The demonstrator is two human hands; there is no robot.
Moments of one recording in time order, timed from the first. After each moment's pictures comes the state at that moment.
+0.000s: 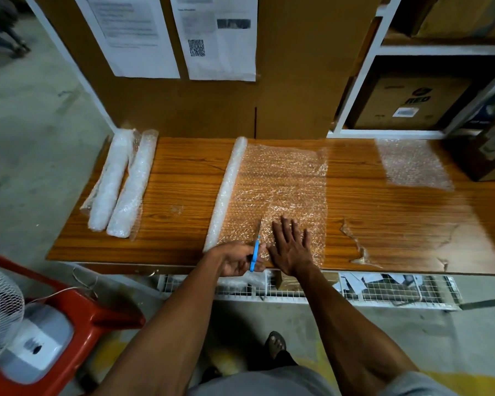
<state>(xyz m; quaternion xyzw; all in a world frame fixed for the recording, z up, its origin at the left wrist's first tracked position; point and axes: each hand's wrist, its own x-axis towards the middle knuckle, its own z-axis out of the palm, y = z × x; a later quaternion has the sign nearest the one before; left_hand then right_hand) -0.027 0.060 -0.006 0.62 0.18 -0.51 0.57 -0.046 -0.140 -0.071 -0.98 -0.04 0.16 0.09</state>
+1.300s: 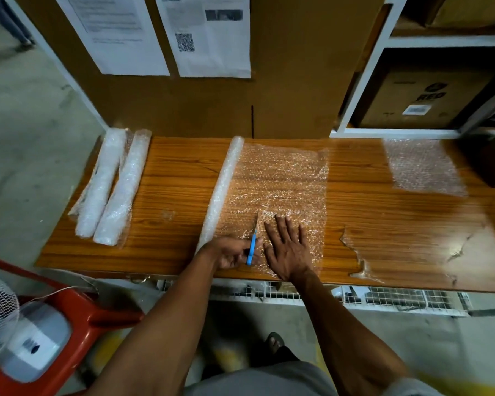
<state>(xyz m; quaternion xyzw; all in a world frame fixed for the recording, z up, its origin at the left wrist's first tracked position) 0.024 0.036 -0.018 0.62 0.21 -0.48 0.58 -0.016 -0.160 -0.092 -0.99 -0.08 0.08 0.07</state>
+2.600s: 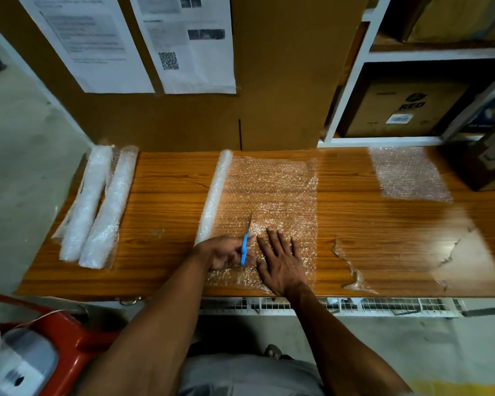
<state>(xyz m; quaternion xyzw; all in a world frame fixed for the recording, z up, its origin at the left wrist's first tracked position) 0.065 0.030 -0.012 0.62 0.15 -0.50 0.59 -0.016 -0.161 -0.085 -0.99 -0.07 0.09 0.09</state>
